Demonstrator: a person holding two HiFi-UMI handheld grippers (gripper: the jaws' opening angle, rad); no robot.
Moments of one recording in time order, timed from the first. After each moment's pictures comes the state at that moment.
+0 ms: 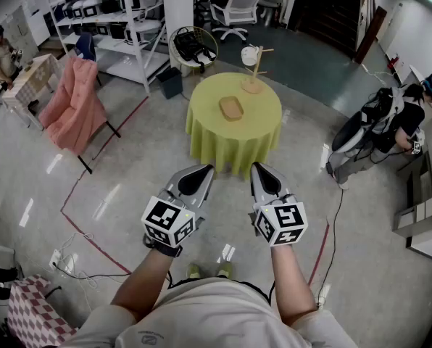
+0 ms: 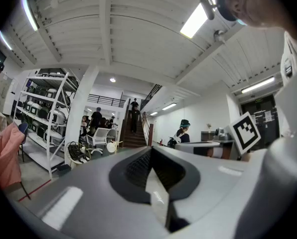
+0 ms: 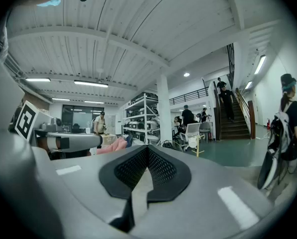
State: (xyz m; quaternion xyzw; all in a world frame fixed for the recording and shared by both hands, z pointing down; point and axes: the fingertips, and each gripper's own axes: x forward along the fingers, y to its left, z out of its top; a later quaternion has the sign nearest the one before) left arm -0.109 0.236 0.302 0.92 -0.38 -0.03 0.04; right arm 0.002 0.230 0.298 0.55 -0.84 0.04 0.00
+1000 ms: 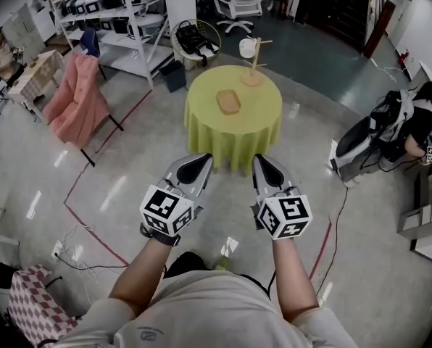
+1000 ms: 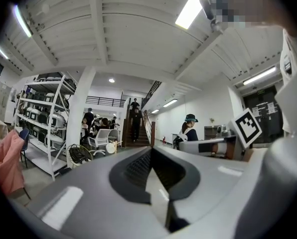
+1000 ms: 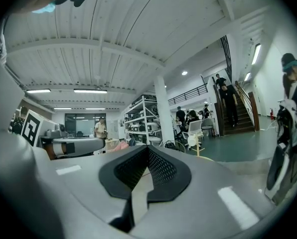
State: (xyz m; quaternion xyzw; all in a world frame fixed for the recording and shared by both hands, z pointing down) left arm -0.042 0.213 0.305 0.92 -0.39 -0.01 0.02; right arm 0.075 0.212 0.301 0.53 -0.85 0.06 -0.03
